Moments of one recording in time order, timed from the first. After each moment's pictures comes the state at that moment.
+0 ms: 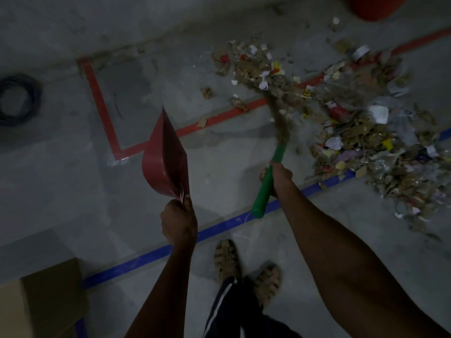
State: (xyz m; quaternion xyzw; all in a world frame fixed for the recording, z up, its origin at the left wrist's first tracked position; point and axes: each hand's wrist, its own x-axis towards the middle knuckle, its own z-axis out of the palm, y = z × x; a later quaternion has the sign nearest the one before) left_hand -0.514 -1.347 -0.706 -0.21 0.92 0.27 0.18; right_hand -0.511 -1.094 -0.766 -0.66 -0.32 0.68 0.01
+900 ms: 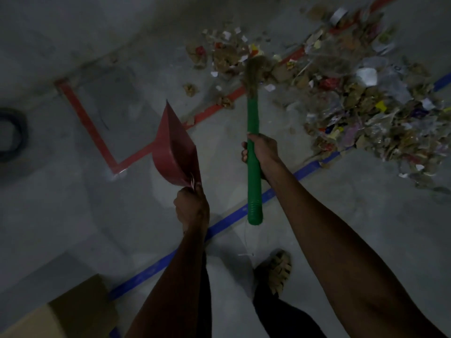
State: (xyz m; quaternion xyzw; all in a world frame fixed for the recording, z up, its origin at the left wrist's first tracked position) left_hand -0.540 -1.312 -0.716 -0.16 0.93 0.25 0.23; right_hand -0.542 -1.115 -0.720 -0.55 -0.35 0.75 0.06
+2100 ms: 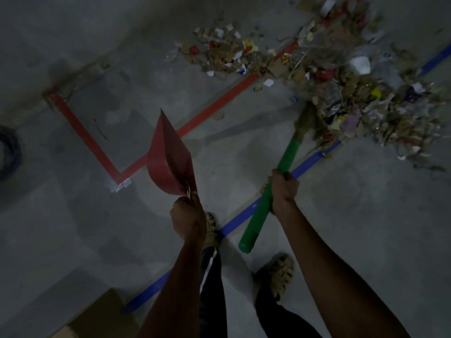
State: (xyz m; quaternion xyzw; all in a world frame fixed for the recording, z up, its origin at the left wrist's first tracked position) left_hand -0.579 -1.381 -0.720 -0.11 0.93 0.24 0.24; right_hand -0.486 -1.196 -0.774 -0.68 -0.32 0.62 0.21
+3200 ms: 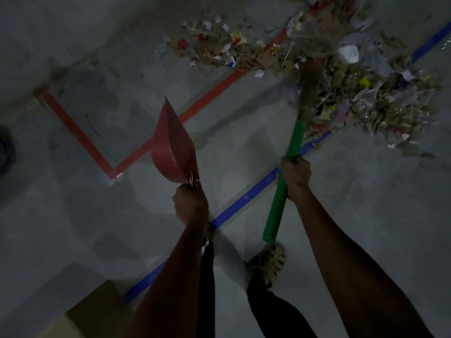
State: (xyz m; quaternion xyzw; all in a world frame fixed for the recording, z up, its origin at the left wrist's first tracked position) left_hand -0.548 -1.341 -0.707 -0.11 0.94 0.22 0.25; right_hand -0.422 -1.127 -0.765 -0.69 -0.52 0.50 0.10
